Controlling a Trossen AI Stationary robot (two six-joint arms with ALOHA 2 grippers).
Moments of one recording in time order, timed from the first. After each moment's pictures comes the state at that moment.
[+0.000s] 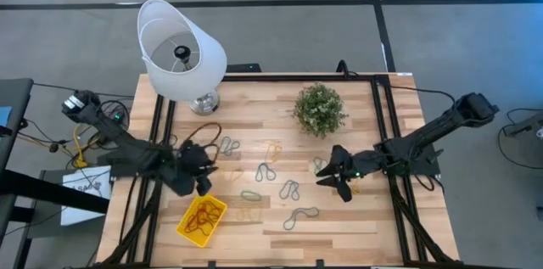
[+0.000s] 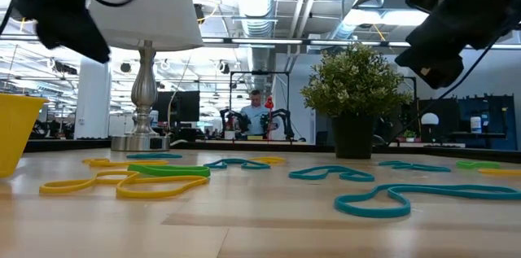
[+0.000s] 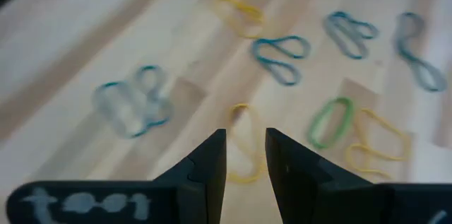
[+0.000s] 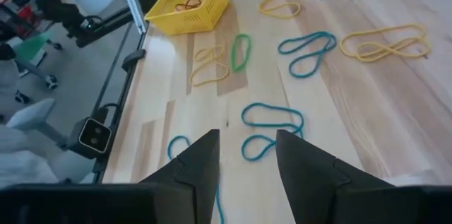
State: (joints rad) left arm -0.59 1.03 0.65 -0.62 -0.62 -0.99; right arm 0.41 1.07 0.36 0.23 0.16 0.57
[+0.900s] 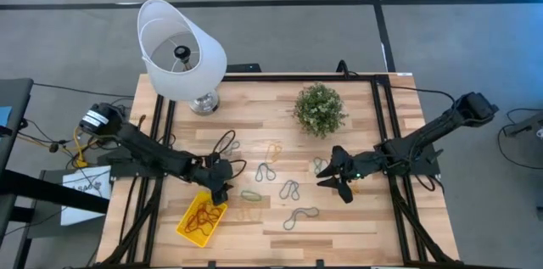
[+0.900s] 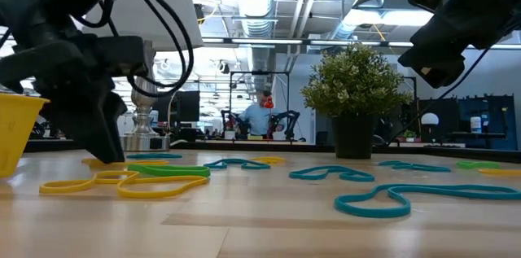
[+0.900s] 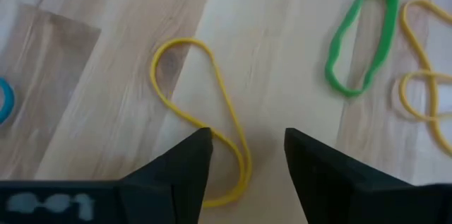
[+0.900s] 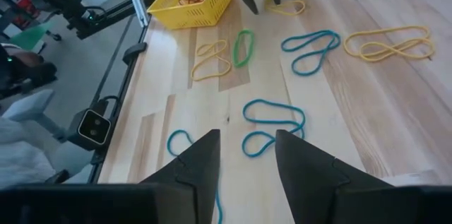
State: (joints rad) left arm -0.38 1.49 0.50 -0.04 -0.22 -0.66; right arm 0.43 1.07 0.36 0.23 0.16 0.54
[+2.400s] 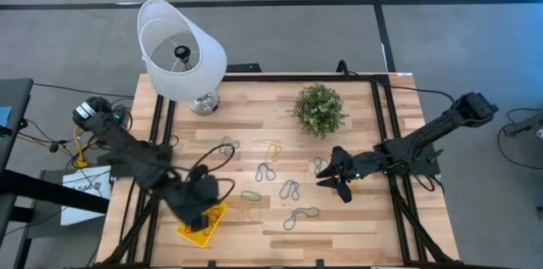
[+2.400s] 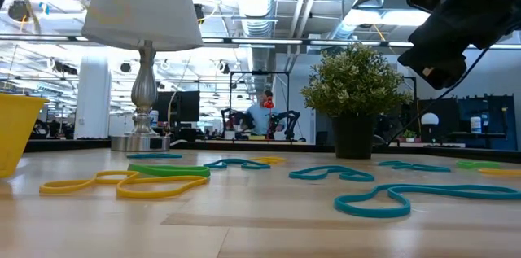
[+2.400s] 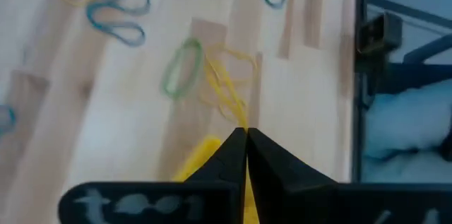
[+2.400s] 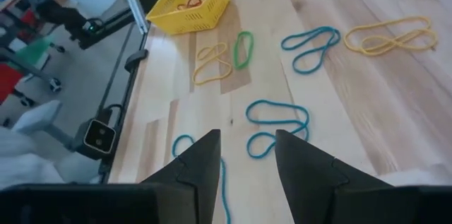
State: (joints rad) left arm -0.72 1.32 1.06 -0.75 -0.31 -0.86; right arm 0.43 1.09 0.37 0.24 0.16 0.60
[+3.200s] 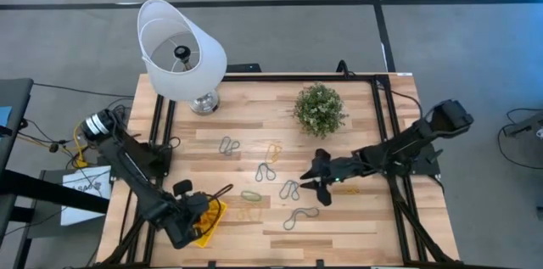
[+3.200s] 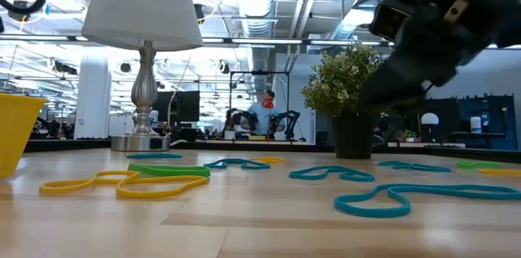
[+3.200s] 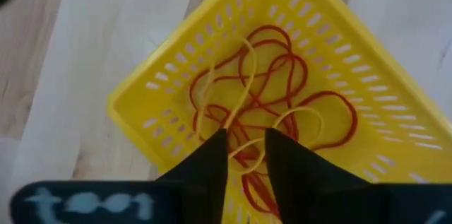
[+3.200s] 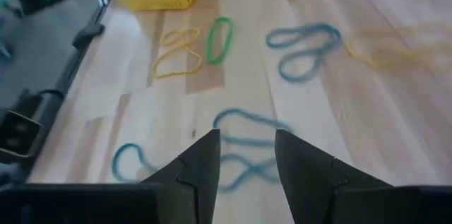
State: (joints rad) left arm -0.92 1.54 0.96 -0.86 -0.27 -1.23; right arm 0.35 1.48 0.47 0.46 0.13 0.44
